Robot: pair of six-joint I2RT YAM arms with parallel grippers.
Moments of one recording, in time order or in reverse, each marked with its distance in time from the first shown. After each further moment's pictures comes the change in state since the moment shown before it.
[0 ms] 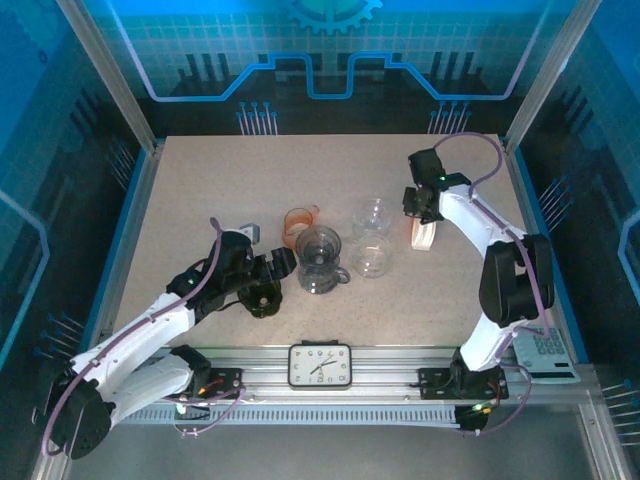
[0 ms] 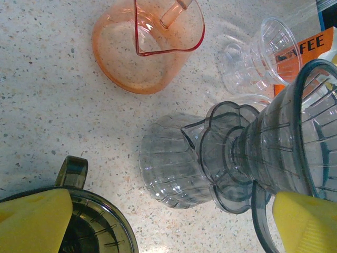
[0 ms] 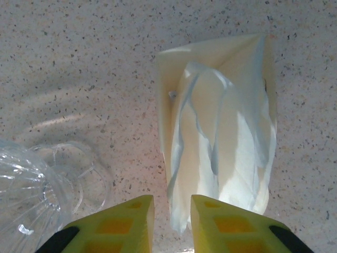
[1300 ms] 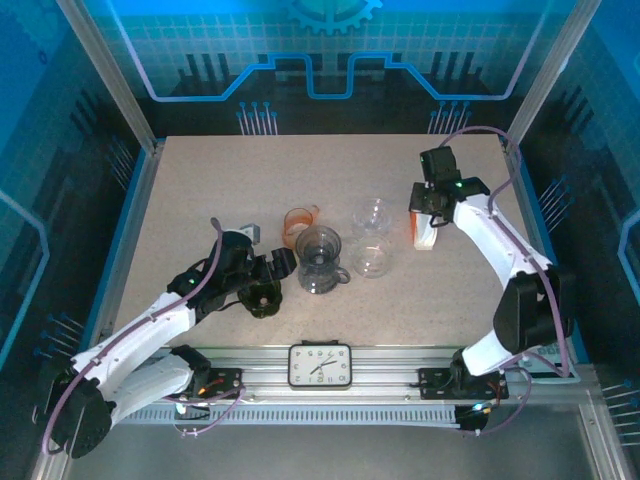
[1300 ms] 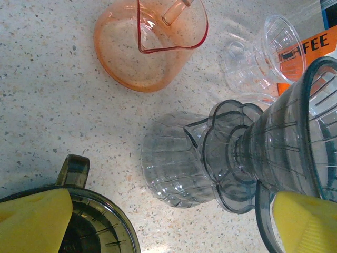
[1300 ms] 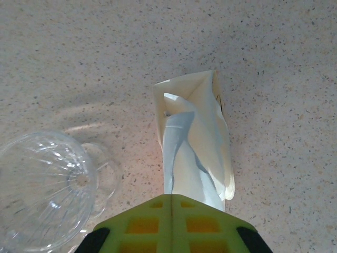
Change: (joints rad) left arm 0.000 0.007 0.000 -0.004 0.000 -0.002; right arm 0.004 -0.210 -0.055 -0.013 0.013 -0.058
